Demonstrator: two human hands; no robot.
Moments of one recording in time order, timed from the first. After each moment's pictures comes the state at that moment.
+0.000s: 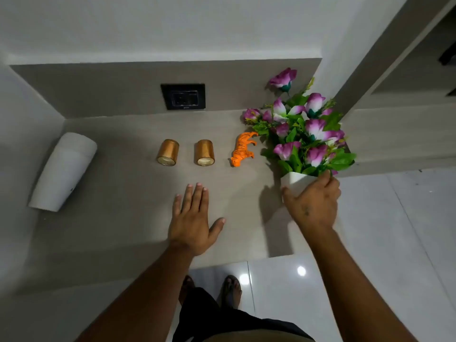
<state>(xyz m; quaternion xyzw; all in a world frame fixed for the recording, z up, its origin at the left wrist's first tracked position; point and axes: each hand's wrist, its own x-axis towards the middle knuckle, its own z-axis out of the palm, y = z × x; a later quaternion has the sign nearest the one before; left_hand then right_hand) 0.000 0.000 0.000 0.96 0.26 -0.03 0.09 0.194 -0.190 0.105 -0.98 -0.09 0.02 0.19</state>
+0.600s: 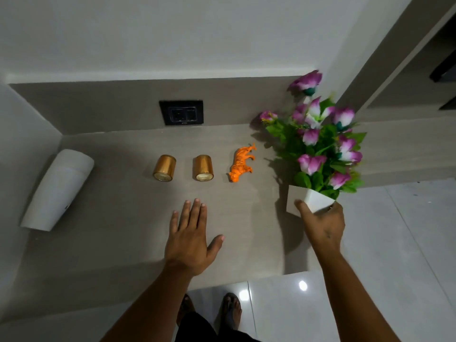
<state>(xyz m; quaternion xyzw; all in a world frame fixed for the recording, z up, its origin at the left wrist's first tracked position) 0.001 0.004 -0.001 0.96 0.26 -0.05 0.08 0.223 -0.216 0.060 -0.90 0.05 0.04 0.43</state>
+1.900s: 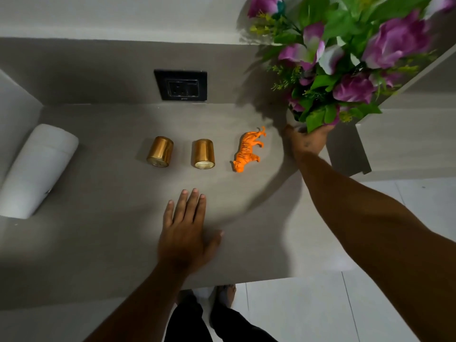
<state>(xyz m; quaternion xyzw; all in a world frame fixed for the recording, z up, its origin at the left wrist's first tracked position) 0.000 0.008 -0.004 0.96 0.26 -0.01 0.11 0.395 -0.064 -0.001 -0.86 -0.01 0.00 0.52</state>
